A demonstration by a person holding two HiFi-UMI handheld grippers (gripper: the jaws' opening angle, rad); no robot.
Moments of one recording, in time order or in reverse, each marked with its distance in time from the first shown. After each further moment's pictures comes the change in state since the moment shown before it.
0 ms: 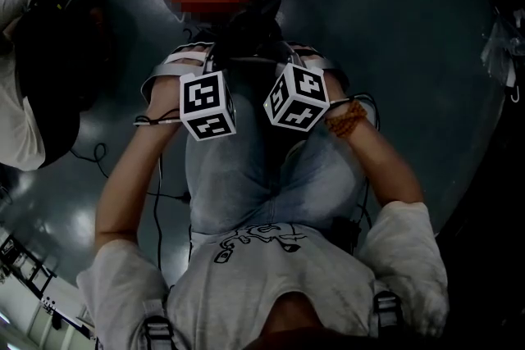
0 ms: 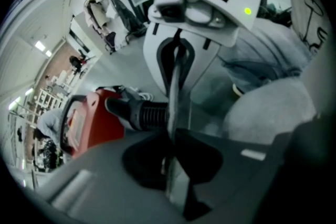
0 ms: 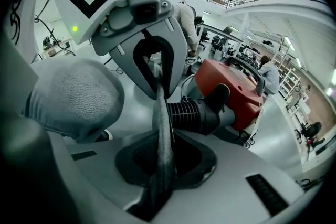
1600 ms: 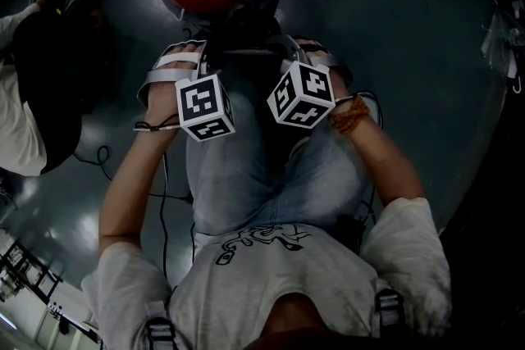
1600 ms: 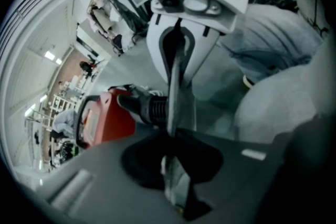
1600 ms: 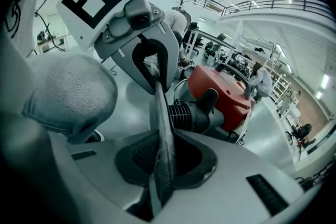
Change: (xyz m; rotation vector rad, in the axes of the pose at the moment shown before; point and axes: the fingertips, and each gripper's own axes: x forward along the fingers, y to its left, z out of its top) left arm -0.009 0.011 -0.010 0.026 0.039 0.147; right arm -0.013 -0.009 0.002 -0.001 -0.040 -0.102
